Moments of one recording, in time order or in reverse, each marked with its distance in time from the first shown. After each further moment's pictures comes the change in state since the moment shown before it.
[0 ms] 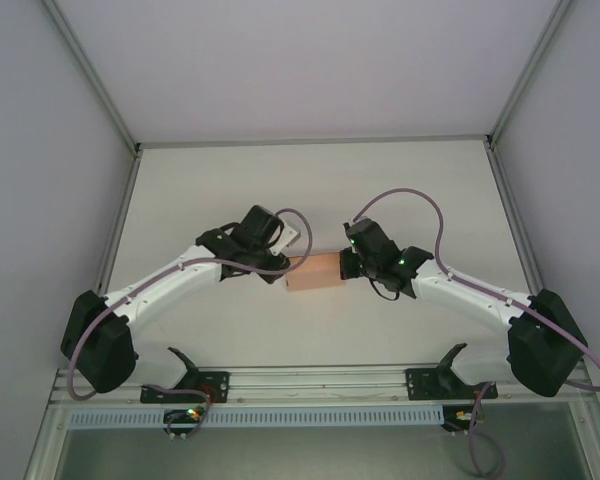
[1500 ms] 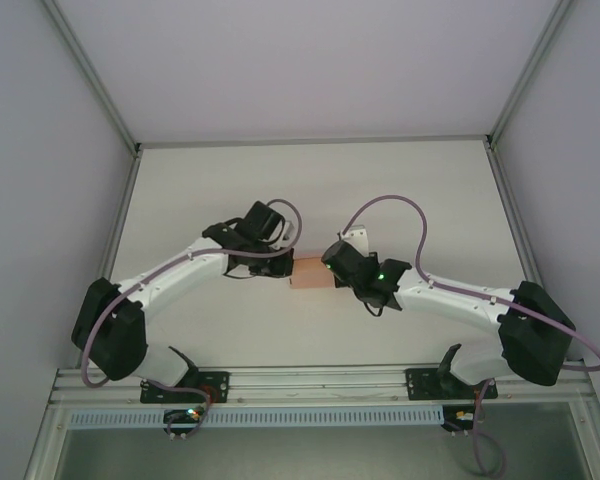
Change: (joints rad) left arm 0.025 0.082 0.021 -0.002 0.207 -0.498; right arm 0.194 0.063 0.013 -0.071 0.426 0.128
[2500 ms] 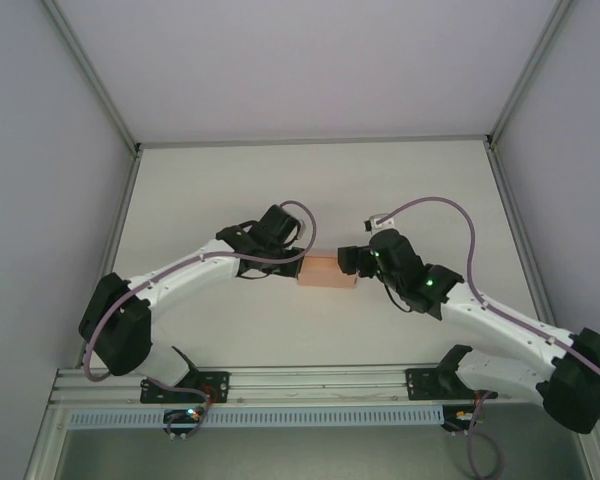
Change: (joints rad) left arm -0.082 0.043 0.030 0.053 -0.133 0.017; right arm -0.188 -0.303 -0.137 0.162 -0.274 -0.145
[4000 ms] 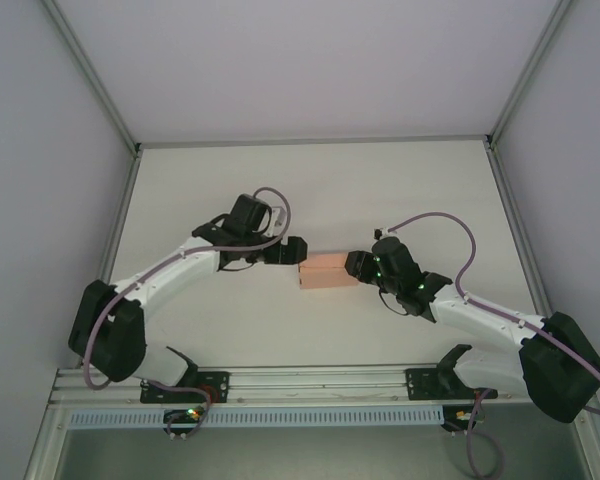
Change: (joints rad) left arm 0.196 -0.047 -0.098 0.159 0.241 -0.018; right arm -0.078 0.083 -0.179 0.243 -0.178 0.326
